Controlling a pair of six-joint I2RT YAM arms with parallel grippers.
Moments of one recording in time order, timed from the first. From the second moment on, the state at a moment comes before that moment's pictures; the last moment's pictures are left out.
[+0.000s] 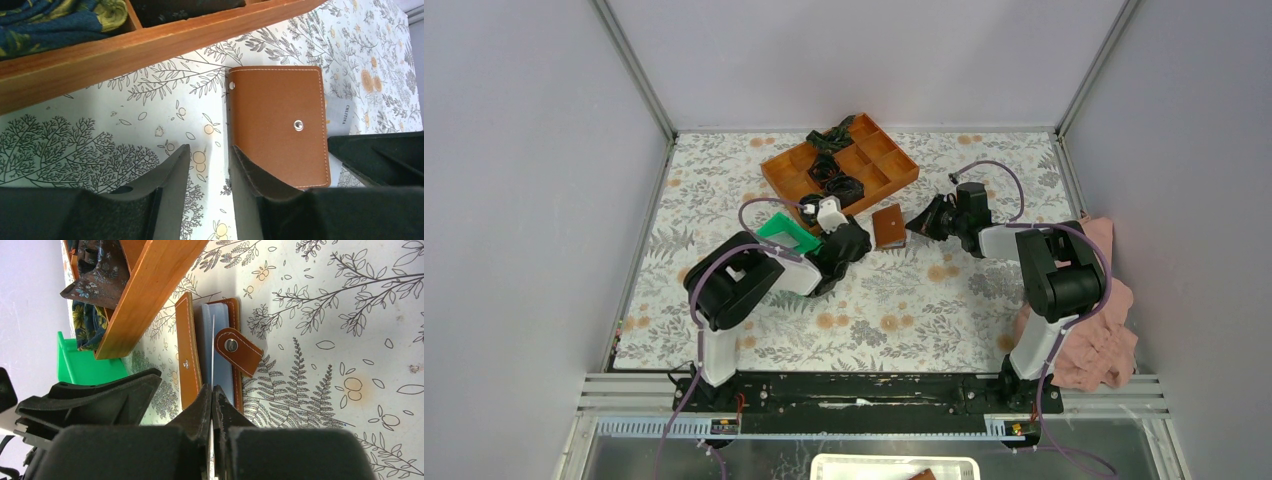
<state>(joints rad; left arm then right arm) -0.75 1.94 0.85 0.59 -0.48 -0.87 0.23 1.81 0.84 0.35 -0.44 0.71</state>
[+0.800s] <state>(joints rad) -0.73 2.01 1.05 0.30 -0.45 -0.93 0.26 1.82 0.87 0.32 -0.45 0.67</state>
